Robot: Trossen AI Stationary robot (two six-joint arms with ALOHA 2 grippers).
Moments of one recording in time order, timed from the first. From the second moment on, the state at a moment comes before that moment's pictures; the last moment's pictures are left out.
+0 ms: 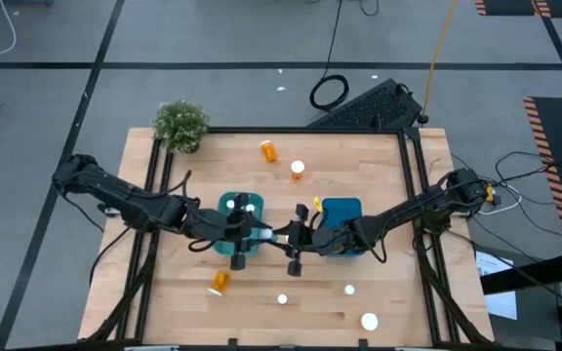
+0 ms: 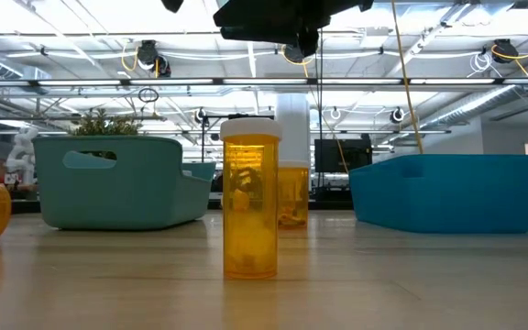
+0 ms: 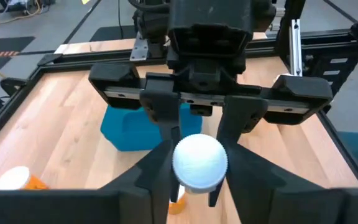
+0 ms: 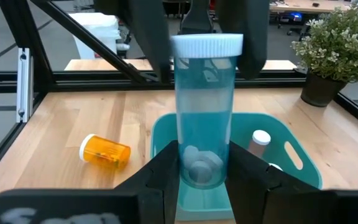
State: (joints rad) left arm -0.35 1.34 1.04 -0.15 -0.32 -0.08; right arm 0.33 1.71 1.05 0.34 0.44 0.11
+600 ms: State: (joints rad) left arm -0.36 1.31 1.04 -0.23 -0.31 -0.06; right arm 0.33 1.69 1.05 0.22 0.47 0.21
